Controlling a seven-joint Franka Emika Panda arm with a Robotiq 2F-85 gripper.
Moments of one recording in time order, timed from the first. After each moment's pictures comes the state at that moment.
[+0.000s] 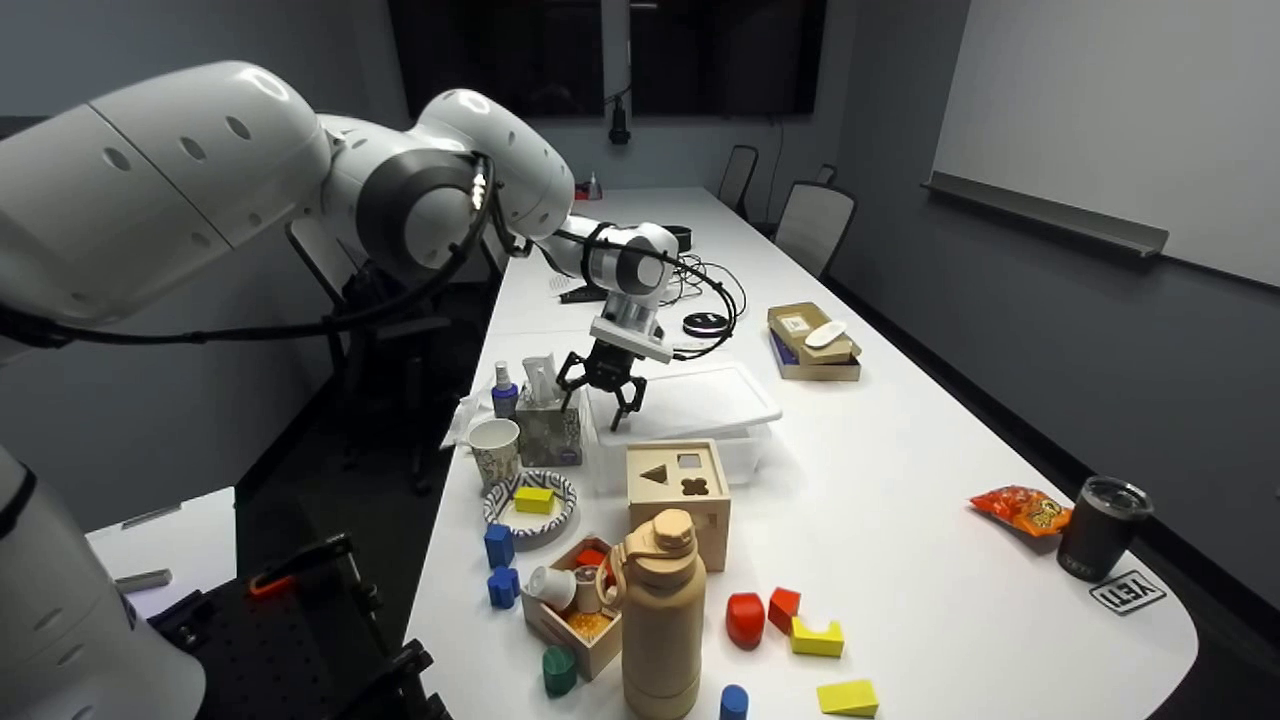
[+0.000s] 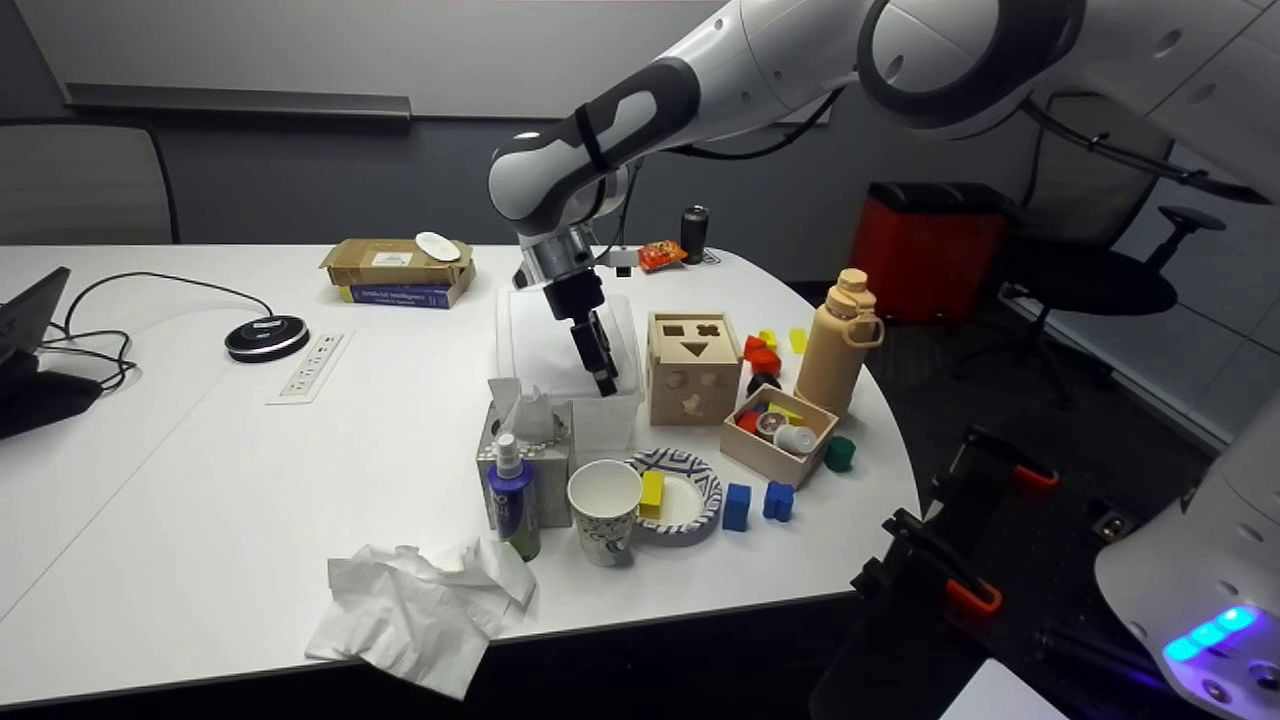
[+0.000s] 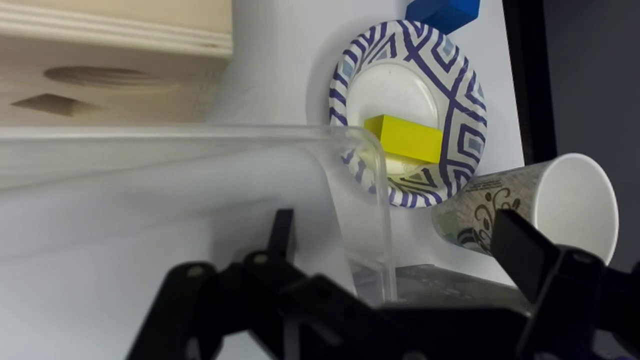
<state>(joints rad) 0.03 1.15 0.20 -1.05 -0.11 1.65 -0.68</state>
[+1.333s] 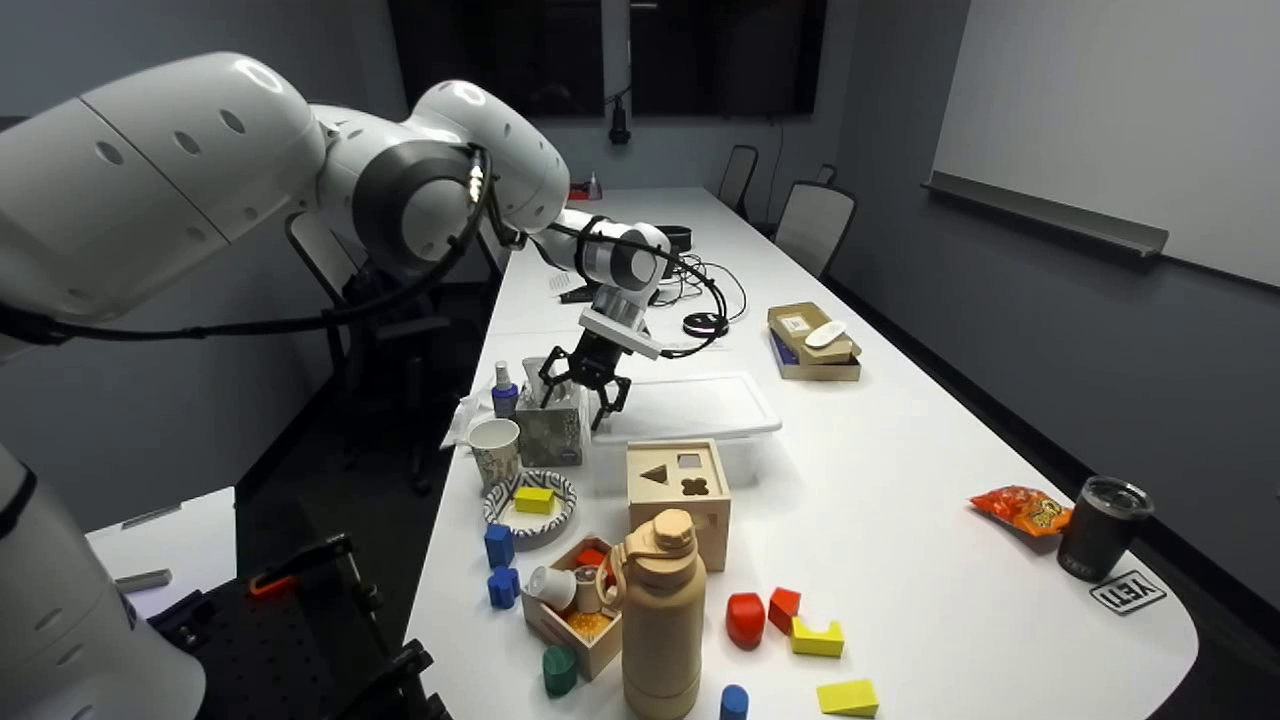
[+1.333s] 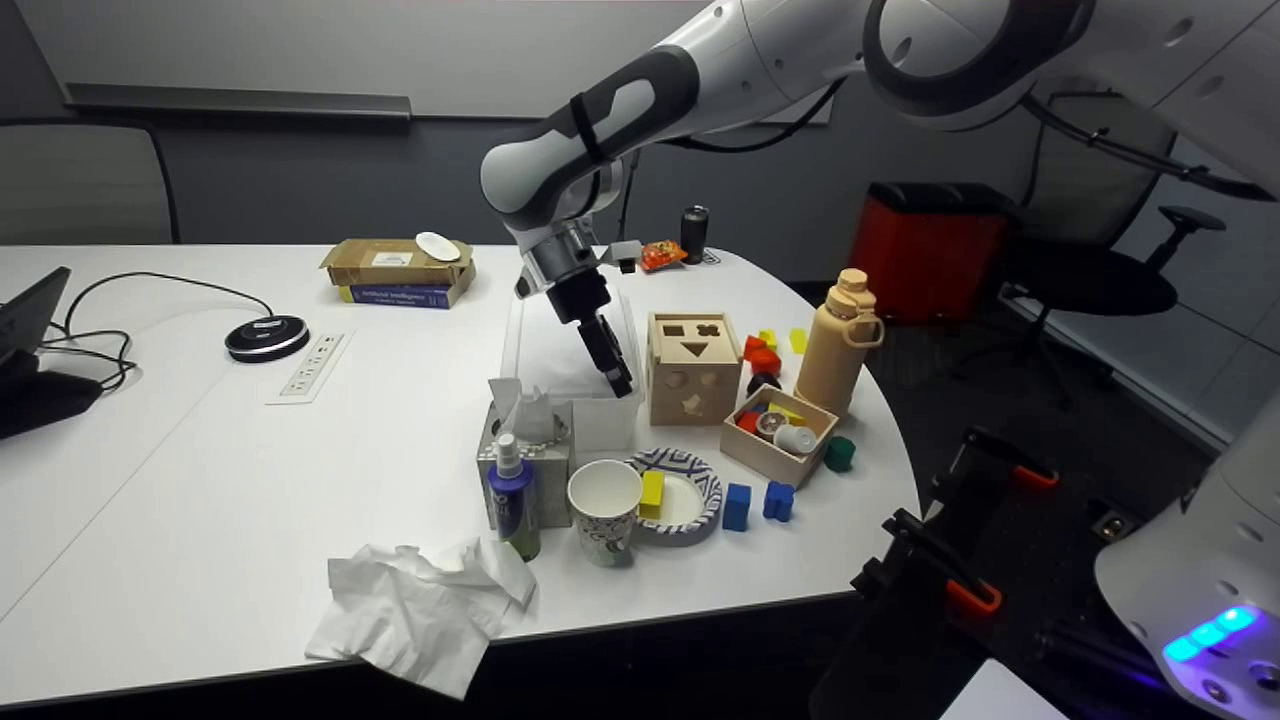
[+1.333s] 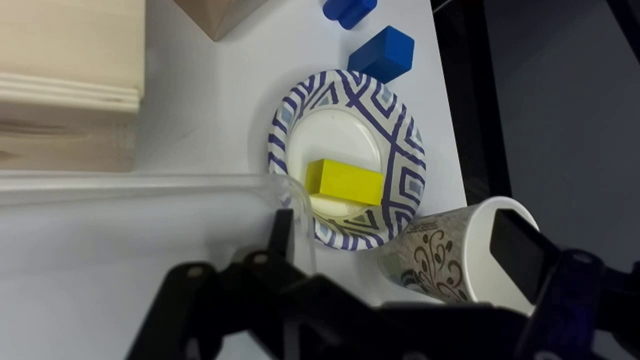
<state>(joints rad) 0.04 1.13 0.22 -1.07 -0.11 1.52 -0.68</state>
